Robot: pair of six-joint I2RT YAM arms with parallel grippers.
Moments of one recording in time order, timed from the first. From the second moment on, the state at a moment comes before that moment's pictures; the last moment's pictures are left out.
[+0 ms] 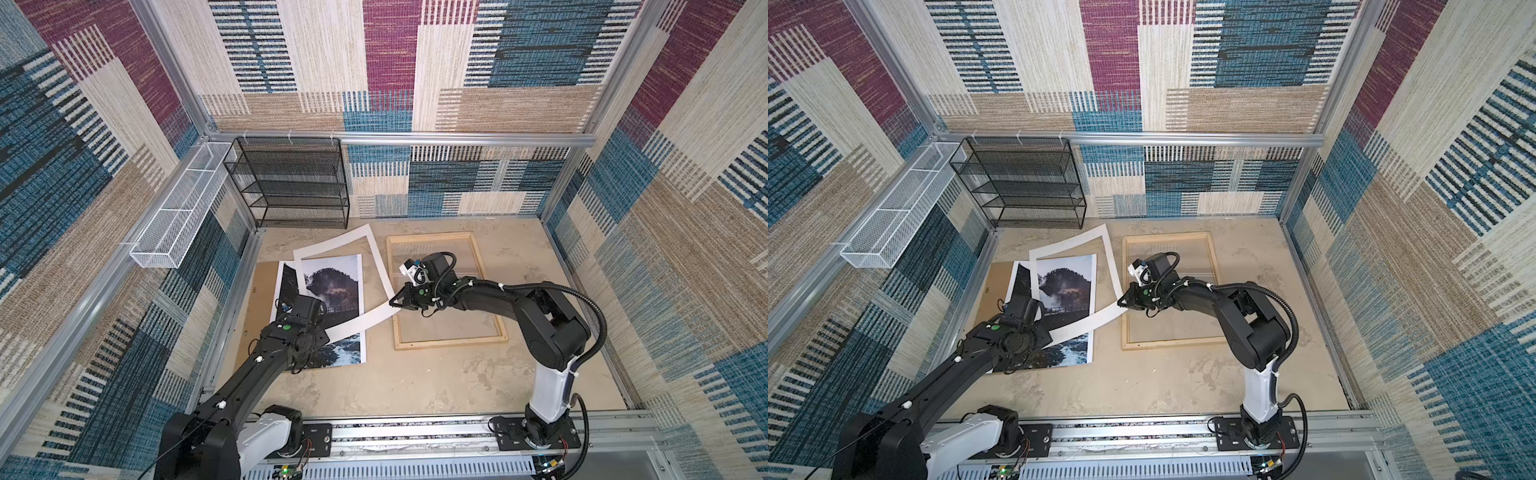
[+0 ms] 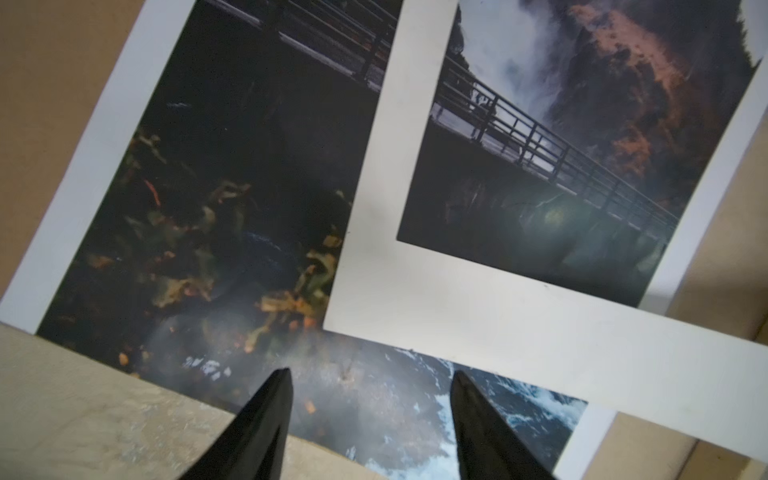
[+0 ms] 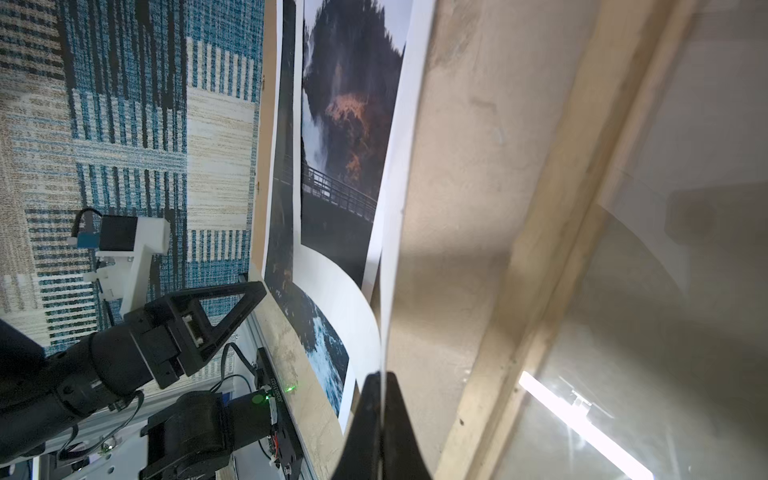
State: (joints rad) left arm -0.24 1.10 0.63 -0.72 -0.18 -0.78; right arm 0.56 1.89 1.14 -0.04 -0.68 0.66
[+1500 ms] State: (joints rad) left arm -0.23 1.33 0.67 -0.36 0.11 -0.71; right arm 0.42 1.88 1.05 -0.17 -0.55 0.45
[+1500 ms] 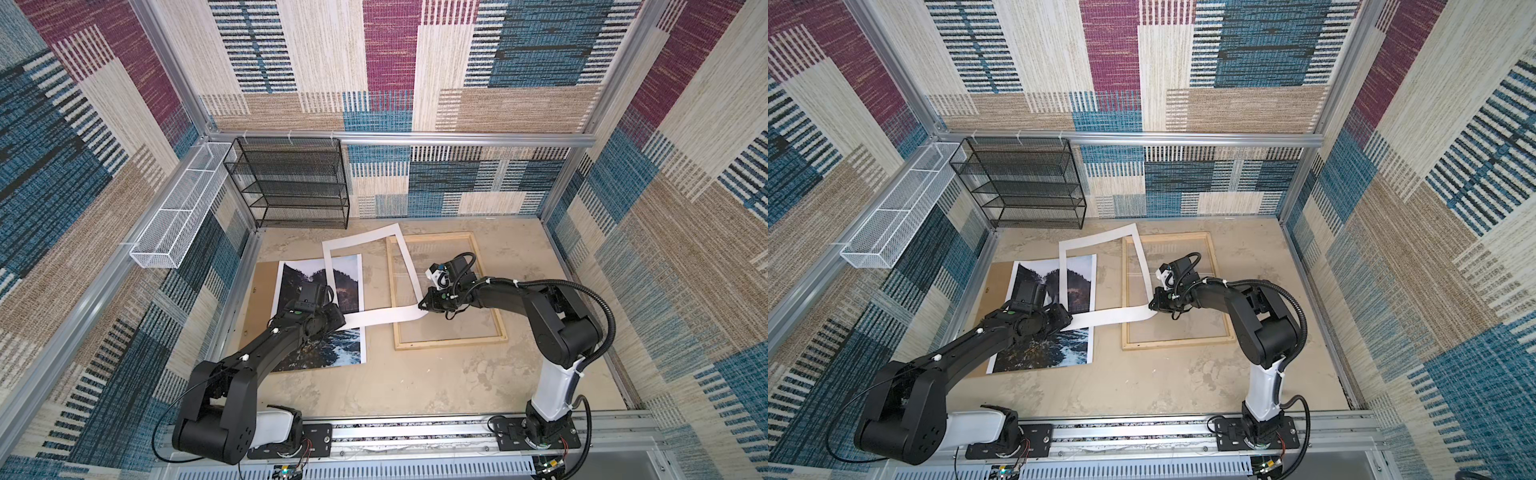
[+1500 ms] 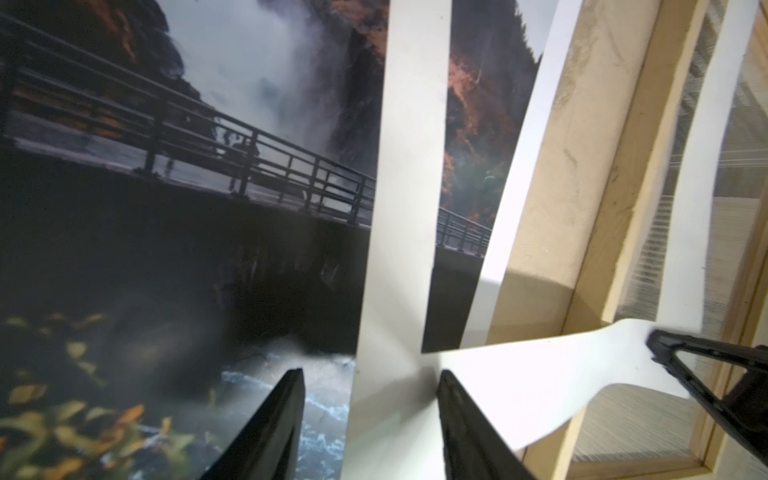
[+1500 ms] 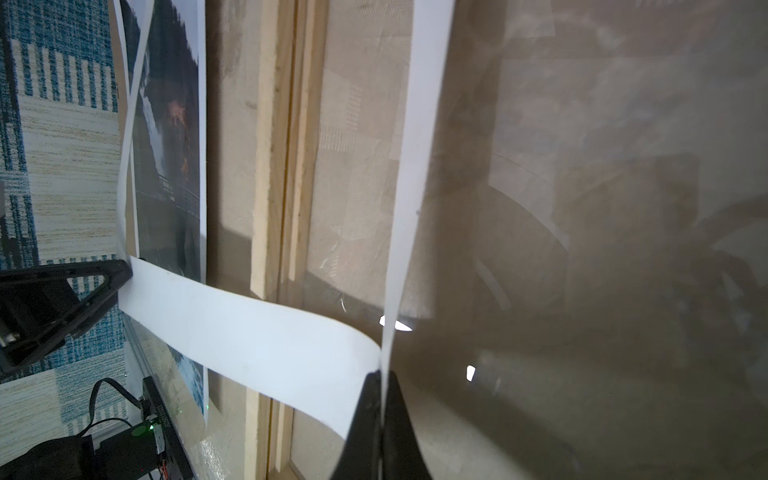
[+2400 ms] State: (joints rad) left arm -0.23 1.26 0.66 -0.34 0.14 -0.70; right arm 0.42 1.85 1.07 -0.19 -0.54 0.44
